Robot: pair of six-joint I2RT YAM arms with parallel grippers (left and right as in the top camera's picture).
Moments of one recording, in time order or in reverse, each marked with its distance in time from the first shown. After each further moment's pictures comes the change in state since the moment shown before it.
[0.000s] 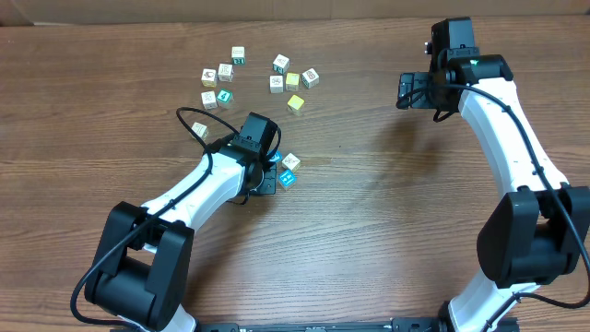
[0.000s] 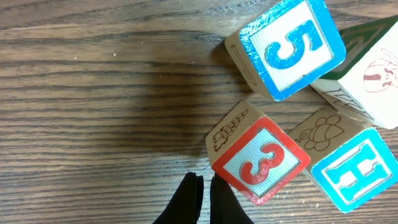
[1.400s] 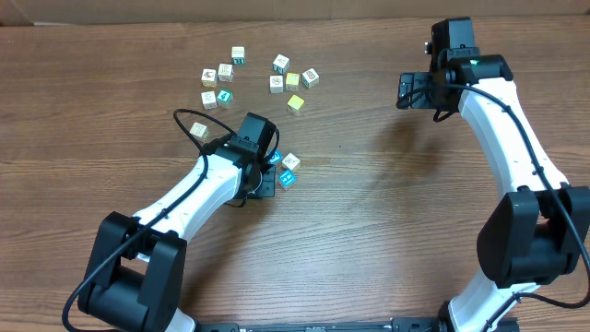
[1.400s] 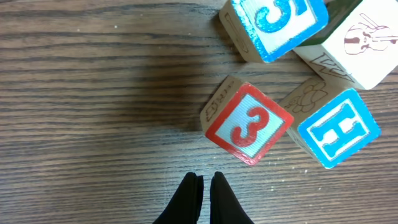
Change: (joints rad) left arm 0.000 -0.046 0.005 -0.076 0.026 -0.001; right arm 0.000 0.000 0.000 0.000 0.000 0.000
